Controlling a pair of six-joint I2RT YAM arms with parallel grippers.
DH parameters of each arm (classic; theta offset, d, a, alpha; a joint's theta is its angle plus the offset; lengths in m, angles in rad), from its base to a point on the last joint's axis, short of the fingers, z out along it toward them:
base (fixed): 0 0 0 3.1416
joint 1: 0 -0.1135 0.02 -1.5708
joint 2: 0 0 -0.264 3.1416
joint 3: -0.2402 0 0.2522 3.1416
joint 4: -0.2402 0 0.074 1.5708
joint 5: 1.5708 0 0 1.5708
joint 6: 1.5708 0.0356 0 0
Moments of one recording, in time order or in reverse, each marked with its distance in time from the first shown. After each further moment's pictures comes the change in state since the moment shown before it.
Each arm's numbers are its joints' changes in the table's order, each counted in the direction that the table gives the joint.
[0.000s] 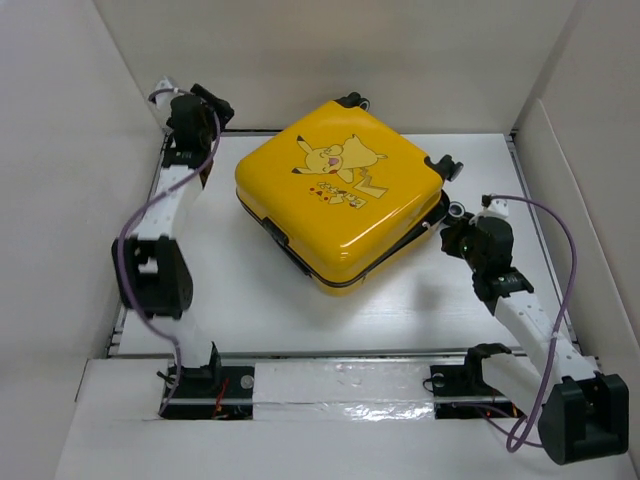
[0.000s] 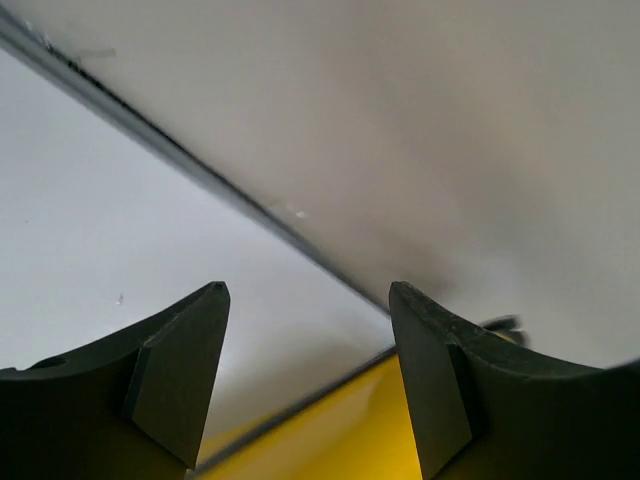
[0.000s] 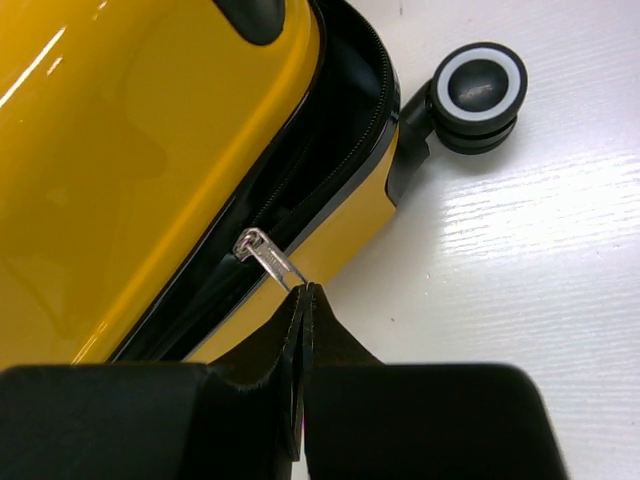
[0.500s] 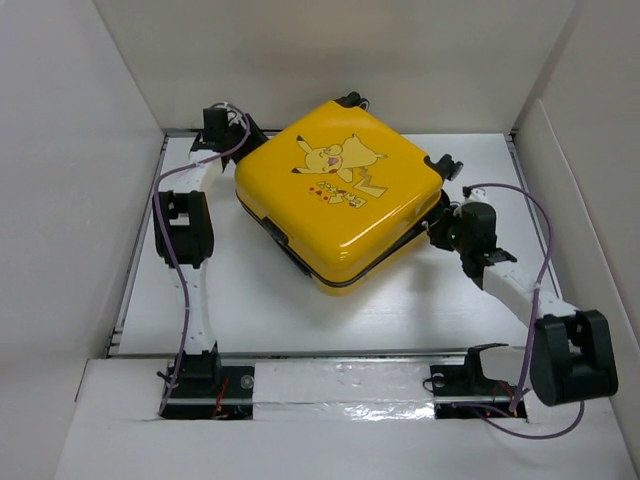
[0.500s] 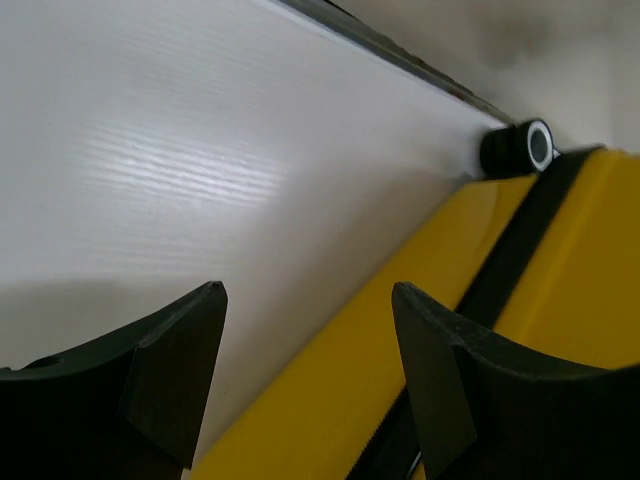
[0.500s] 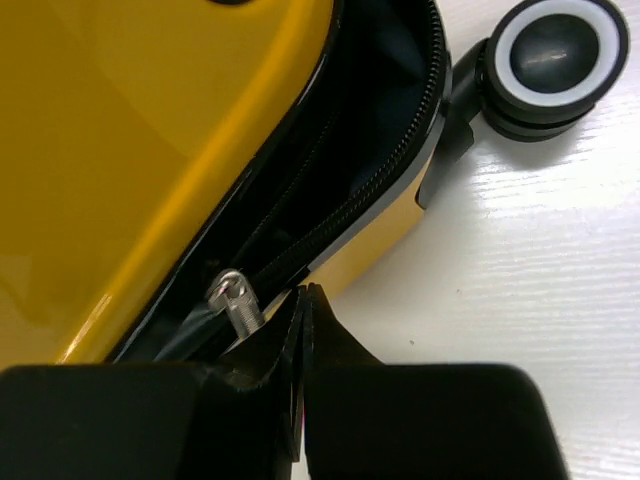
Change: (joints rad) left arm -0.031 -0.655 -0.522 -0.354 0.561 0.161; right arm 0.015 -0.278 -0.060 0.103 -0.115 -0.007
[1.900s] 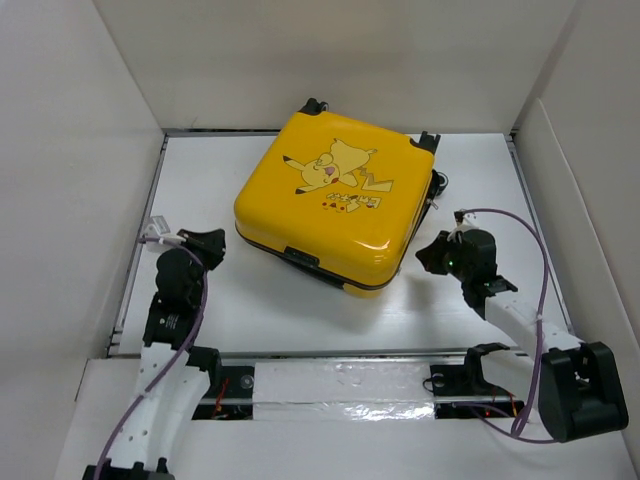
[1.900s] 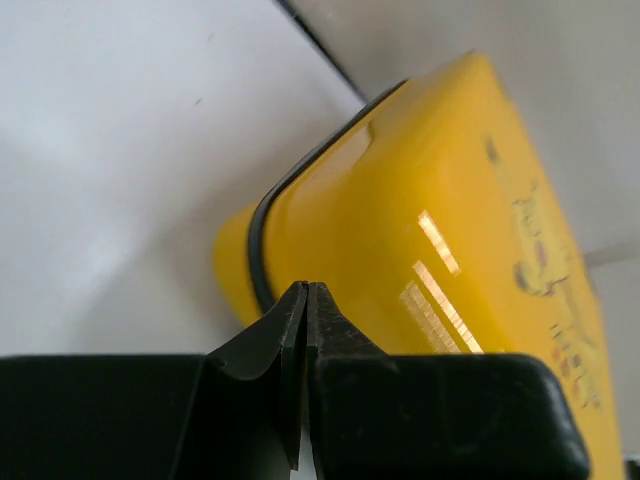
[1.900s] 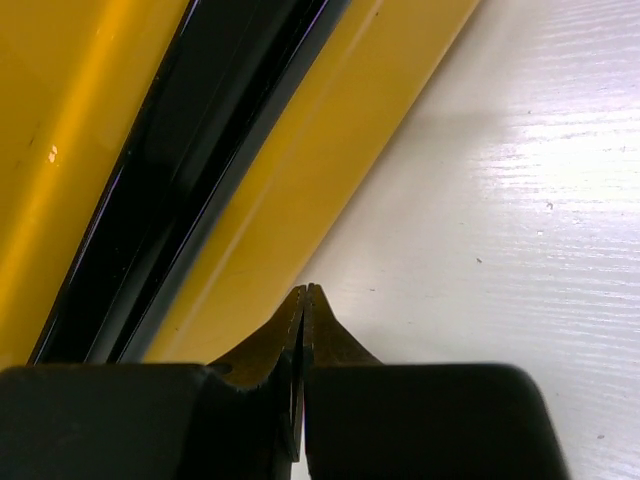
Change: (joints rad) left arm 0.087 1.776 1.516 0.212 -0.495 -0.247; right arm -0.042 0.150 0.208 0.075 -0.174 0.003
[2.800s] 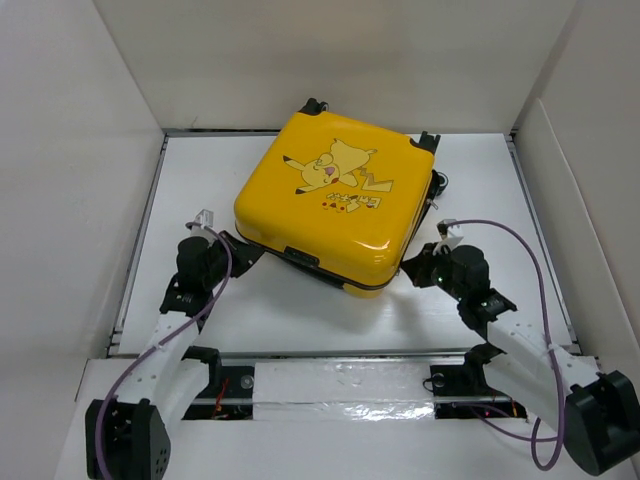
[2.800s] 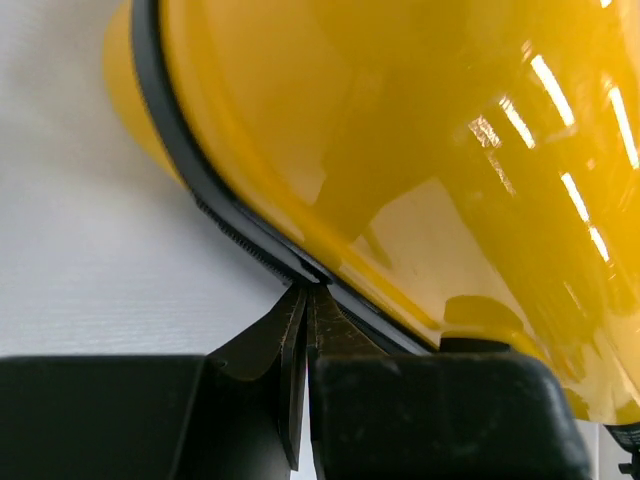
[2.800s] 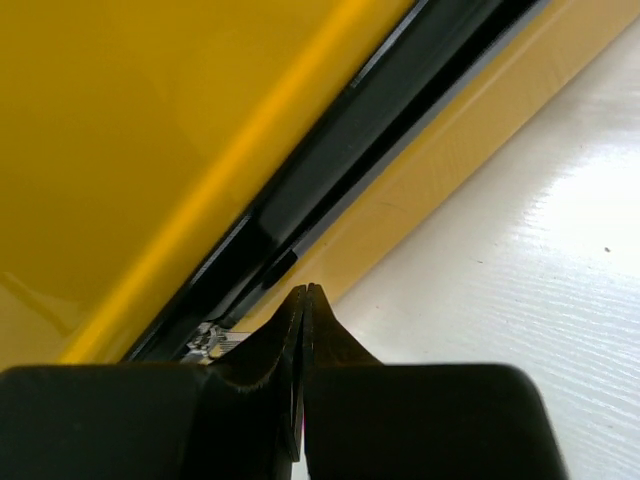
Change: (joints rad) left arm 0.001 -0.245 0.106 0.099 0.469 0.059; right arm -0.220 0.186 0.066 -0.027 0.055 -0.014
